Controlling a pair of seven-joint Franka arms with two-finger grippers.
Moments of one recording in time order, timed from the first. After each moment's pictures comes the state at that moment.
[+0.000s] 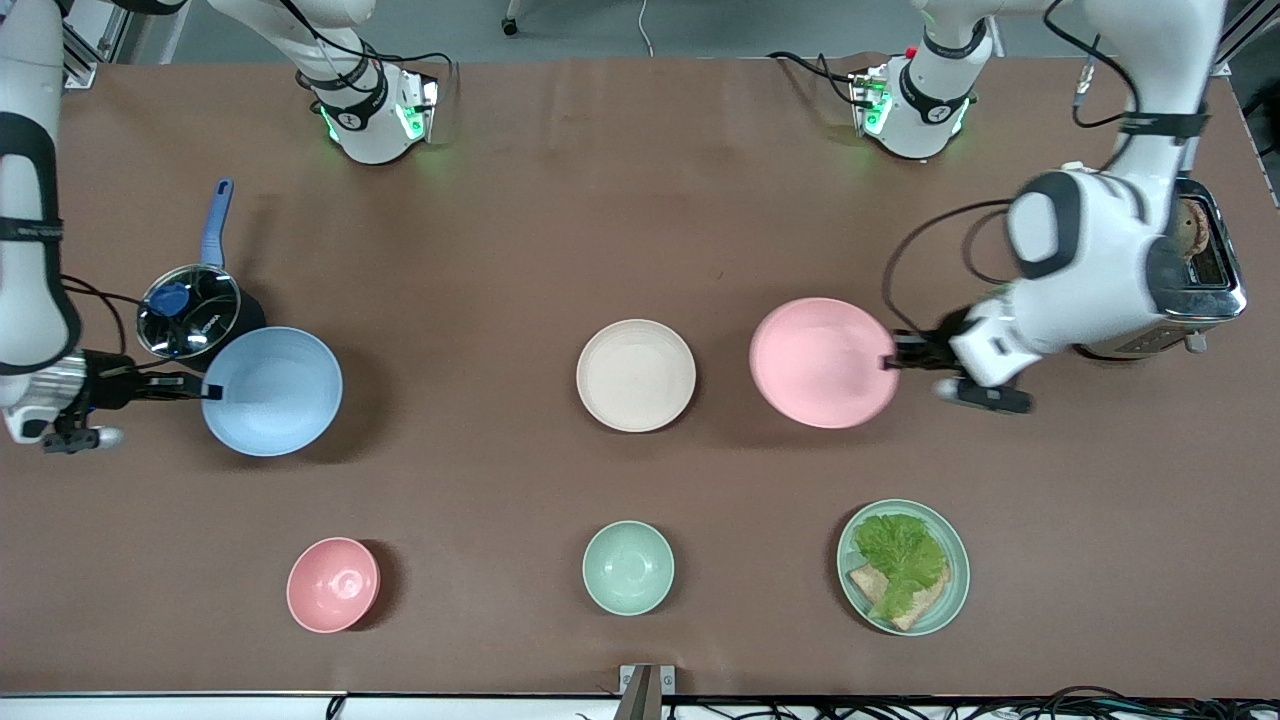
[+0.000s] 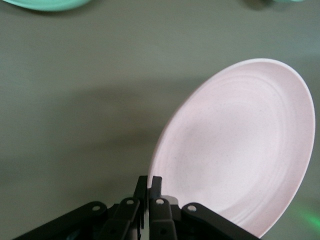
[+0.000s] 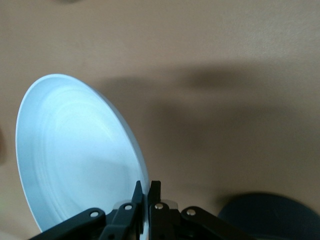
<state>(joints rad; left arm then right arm) -0.01 0.22 -0.29 -2.02 -0.46 2.19 0.07 -0.12 0.49 -0.26 -1.62 0.43 1.75 -0.51</state>
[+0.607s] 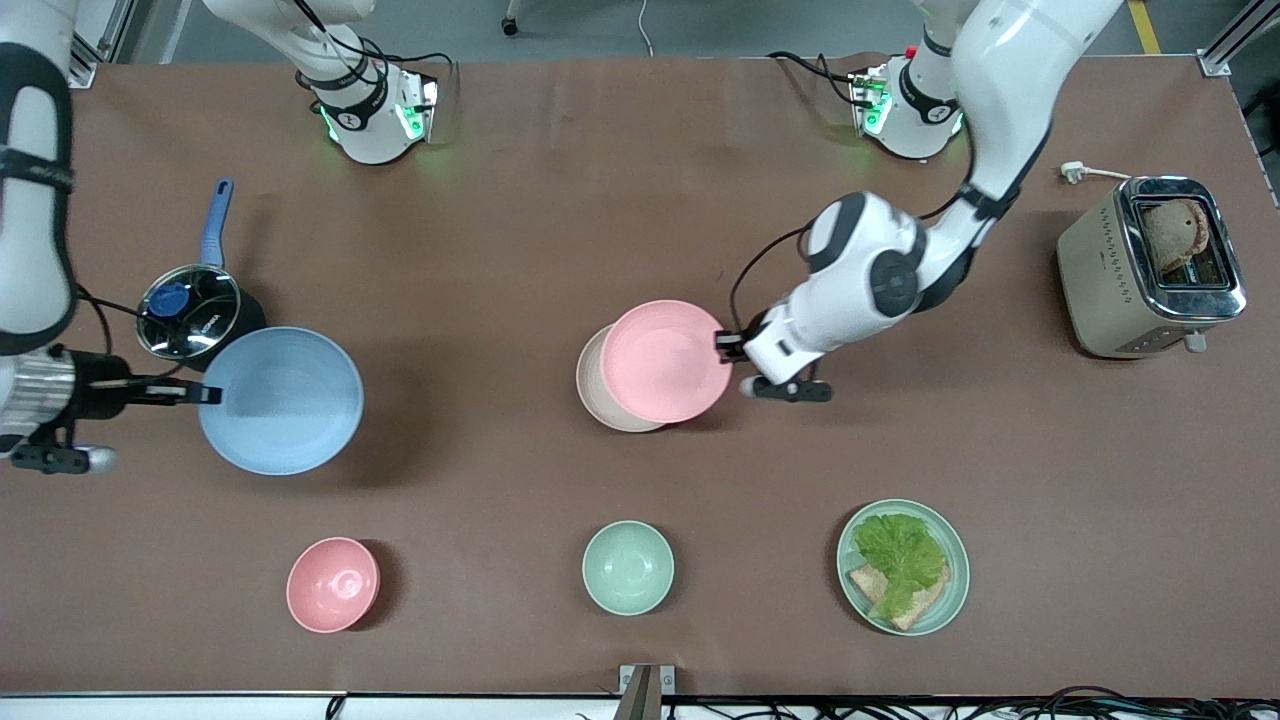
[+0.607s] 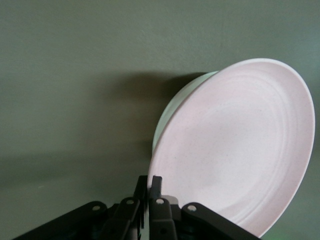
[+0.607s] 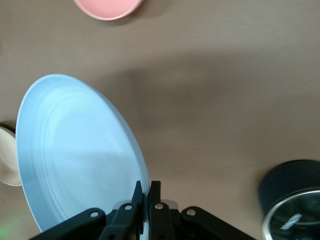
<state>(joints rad) -0.10 0.56 -0.54 -1.89 -0.18 2.48 -0.43 0.02 0.43 -0.18 -1.48 0.32 1.64 -0.09</state>
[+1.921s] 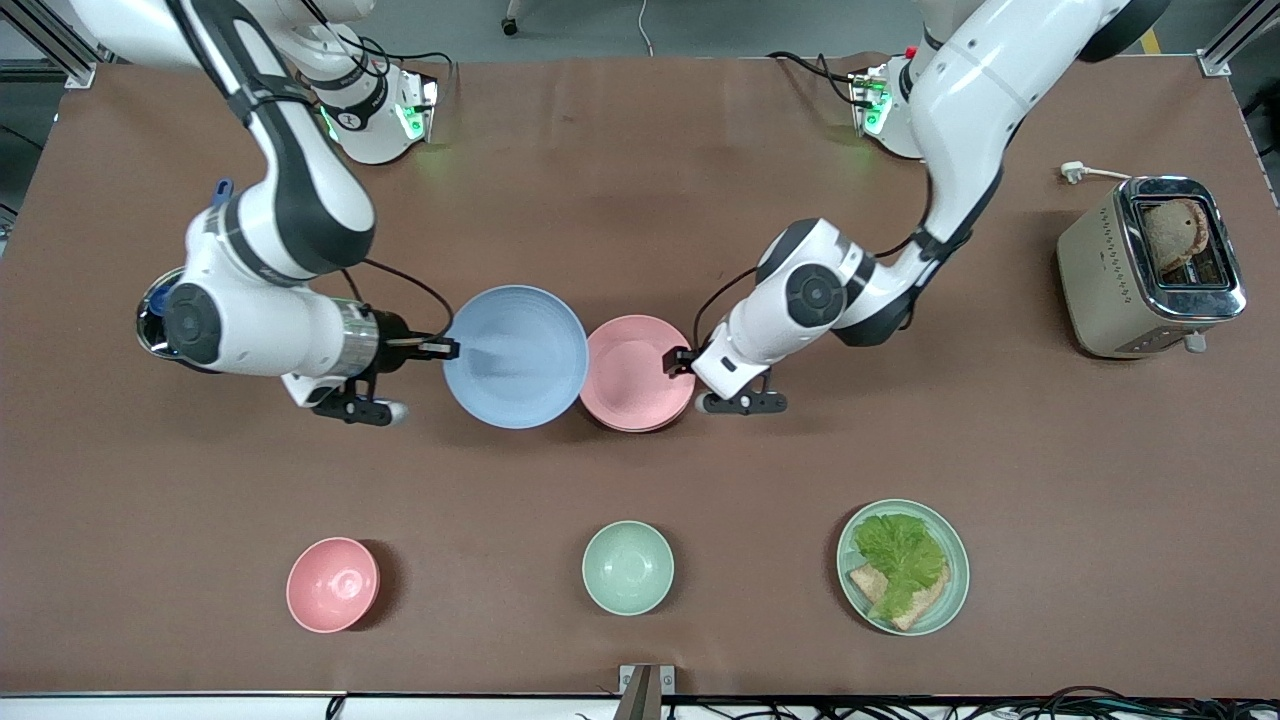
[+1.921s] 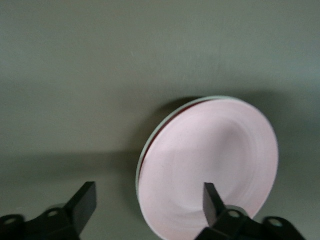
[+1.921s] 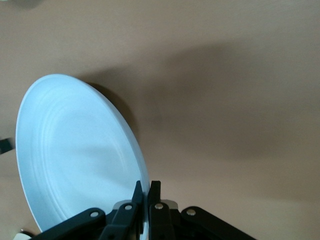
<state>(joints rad) -0.13 0.59 -0.54 -1.77 0.02 2.42 -0.65 0.03 0.34 0.32 -1.78 0.35 1.97 0.36</state>
